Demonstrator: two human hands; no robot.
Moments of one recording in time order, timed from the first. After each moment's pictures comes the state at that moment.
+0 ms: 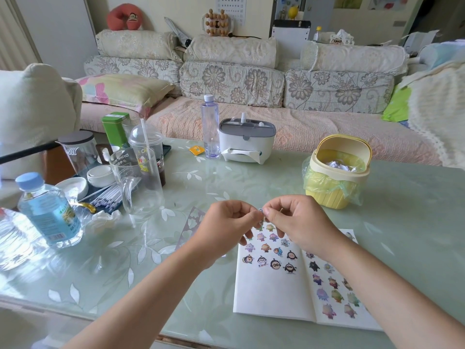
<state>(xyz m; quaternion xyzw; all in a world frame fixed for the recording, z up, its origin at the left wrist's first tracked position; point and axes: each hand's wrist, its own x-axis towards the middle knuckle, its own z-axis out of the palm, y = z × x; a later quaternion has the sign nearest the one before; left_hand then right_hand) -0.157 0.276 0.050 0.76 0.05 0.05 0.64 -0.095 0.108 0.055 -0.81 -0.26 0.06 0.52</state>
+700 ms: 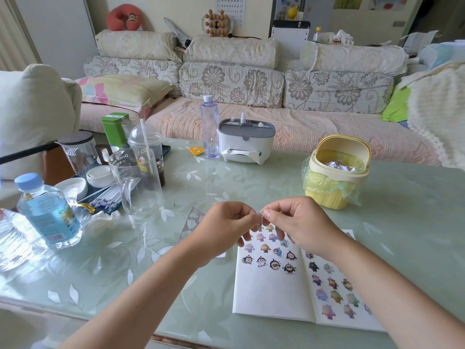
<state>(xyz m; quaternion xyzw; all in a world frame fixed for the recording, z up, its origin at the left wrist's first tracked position) -0.157 0.281 0.054 0.79 0.03 0.01 0.61 -0.096 0.104 0.060 -0.82 -0.27 0.08 0.50</state>
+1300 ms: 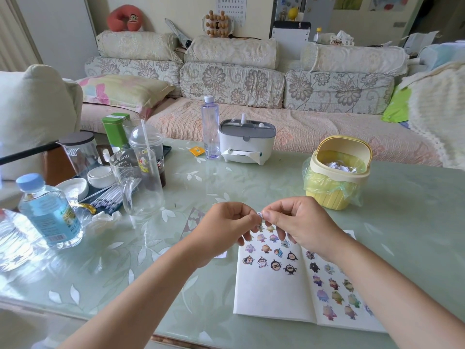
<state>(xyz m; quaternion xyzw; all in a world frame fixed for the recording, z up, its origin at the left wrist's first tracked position) -0.160 0.283 0.057 0.79 0.02 0.00 0.62 -0.095 0.104 0.060 -0.80 -0.25 0.10 0.53</state>
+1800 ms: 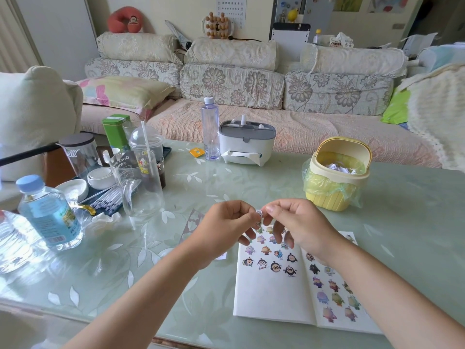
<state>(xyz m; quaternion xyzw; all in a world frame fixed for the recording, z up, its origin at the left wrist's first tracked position) -0.158 0.282 0.056 0.76 0.02 0.01 0.65 -0.096 0.109 0.056 -0.77 -0.23 0.13 0.57</state>
